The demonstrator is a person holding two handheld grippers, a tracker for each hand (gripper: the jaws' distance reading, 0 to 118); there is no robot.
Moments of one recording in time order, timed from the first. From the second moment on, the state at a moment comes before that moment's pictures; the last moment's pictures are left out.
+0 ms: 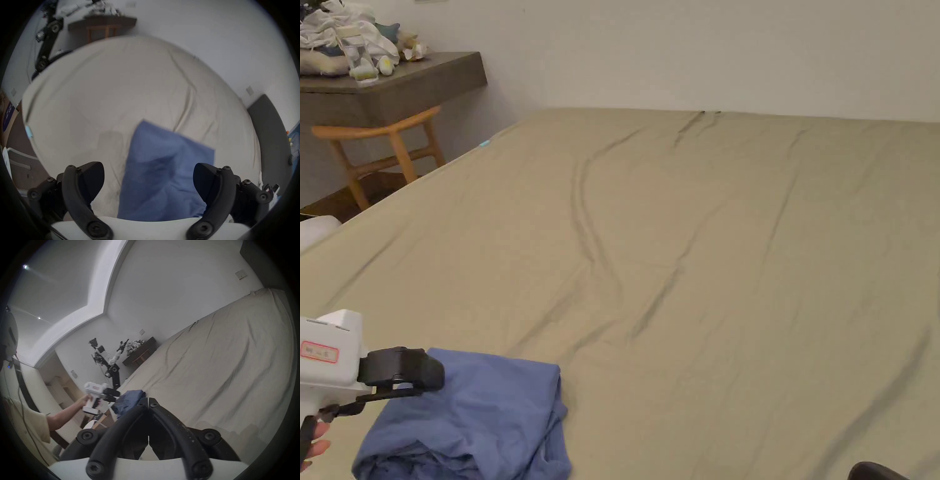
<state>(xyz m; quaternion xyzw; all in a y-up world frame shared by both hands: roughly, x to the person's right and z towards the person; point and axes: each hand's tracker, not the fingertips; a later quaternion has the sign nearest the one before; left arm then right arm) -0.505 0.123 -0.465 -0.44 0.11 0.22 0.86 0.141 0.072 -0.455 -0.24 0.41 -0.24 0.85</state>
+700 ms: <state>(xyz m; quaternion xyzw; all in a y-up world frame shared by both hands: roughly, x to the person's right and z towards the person) -0.169 0.305 -0.385 0.00 0.00 -0.01 1.00 0.150 0.223 -0.387 -0.04 0.07 0.02 1.00</state>
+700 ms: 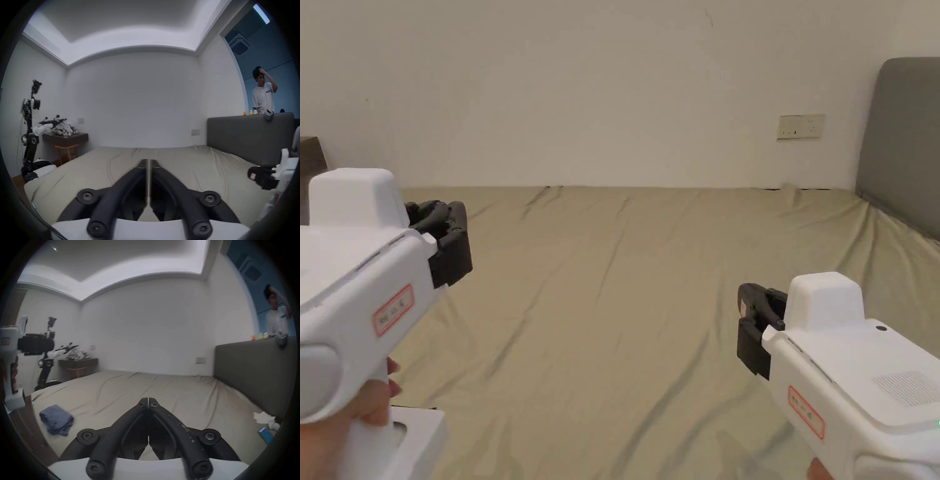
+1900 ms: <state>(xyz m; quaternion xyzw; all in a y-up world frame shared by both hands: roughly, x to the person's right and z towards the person) -0.081 0.251 -0.361 0.01 0.00 -0.07 1.00 0.198 0.240 -0.370 -0.05 0.00 0.02 1.00</state>
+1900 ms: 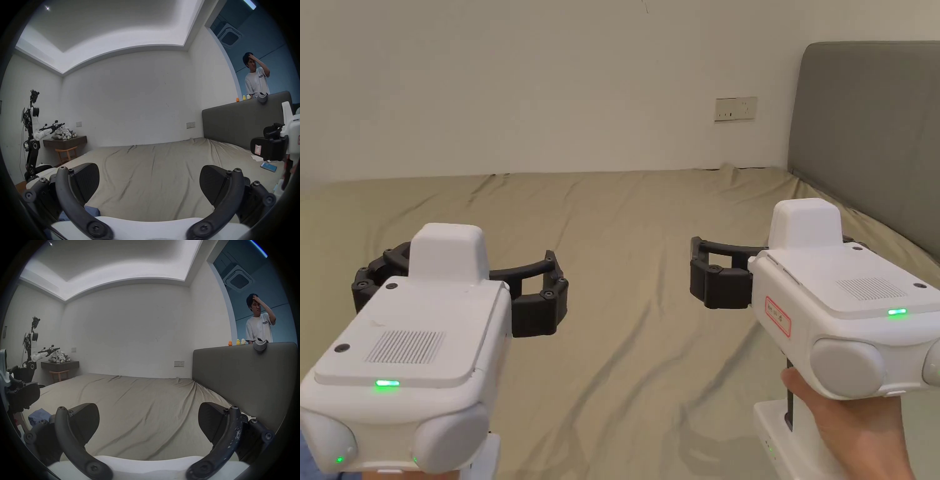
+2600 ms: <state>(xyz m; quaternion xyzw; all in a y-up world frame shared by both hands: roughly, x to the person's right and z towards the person) -0.097 0.255 -0.355 -0.02 -0.01 -0.02 1.00 0.199 0.251 -0.356 -0.05 -0.02 -0.01 1.00</state>
